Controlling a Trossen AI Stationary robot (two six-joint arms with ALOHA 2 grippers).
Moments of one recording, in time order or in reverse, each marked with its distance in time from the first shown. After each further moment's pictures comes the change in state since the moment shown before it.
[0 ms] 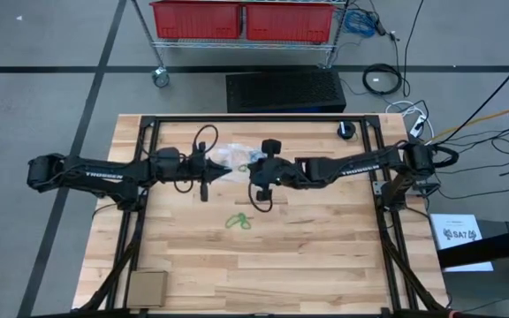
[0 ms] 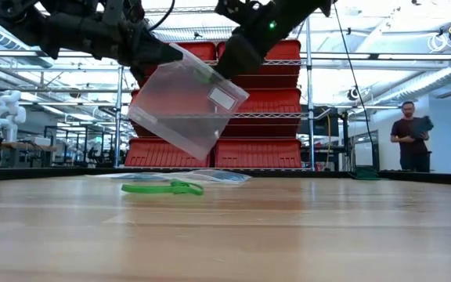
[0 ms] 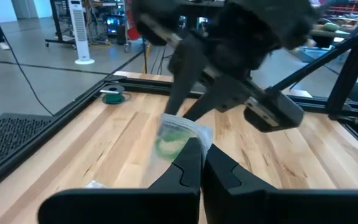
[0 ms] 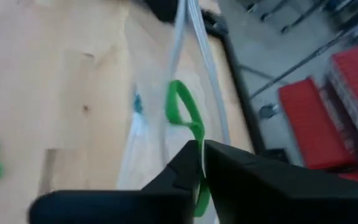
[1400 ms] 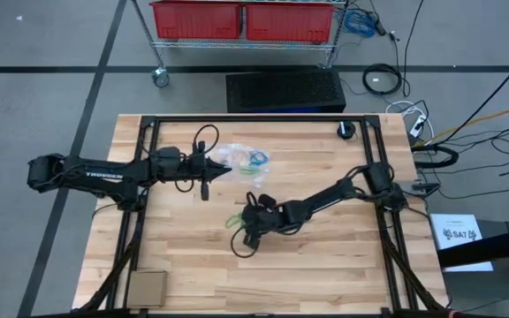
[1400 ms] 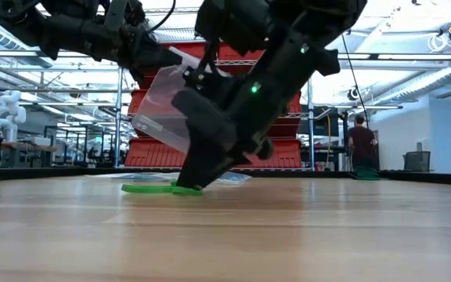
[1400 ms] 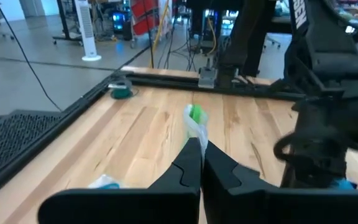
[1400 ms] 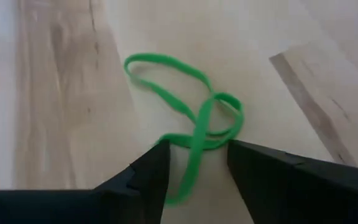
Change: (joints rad) left arm 0.015 0.000 0.000 -0.030 -0.015 0.026; right arm 0.217 0.412 0.037 0.082 -0.147 0.839
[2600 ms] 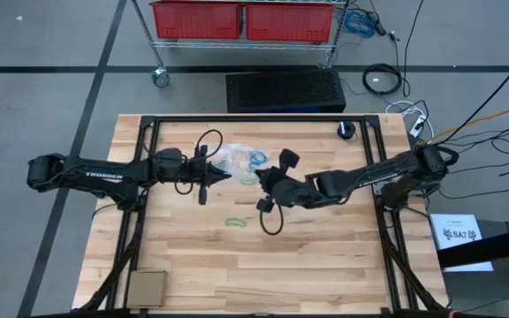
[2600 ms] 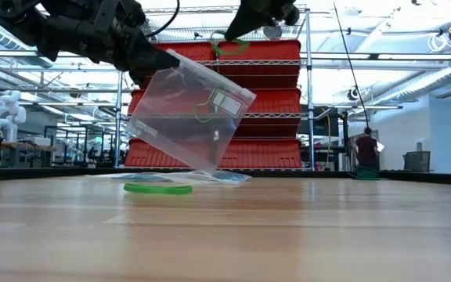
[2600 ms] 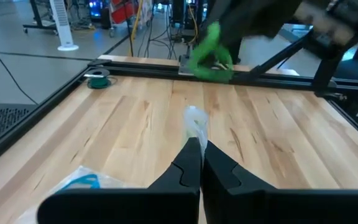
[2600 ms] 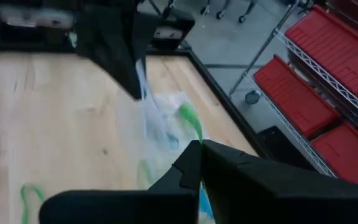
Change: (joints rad) left arm -0.008 0.000 0.000 -0.039 0.078 0.000; right arm -0.021 -0.492 -0.003 -0.180 0.451 -0.467
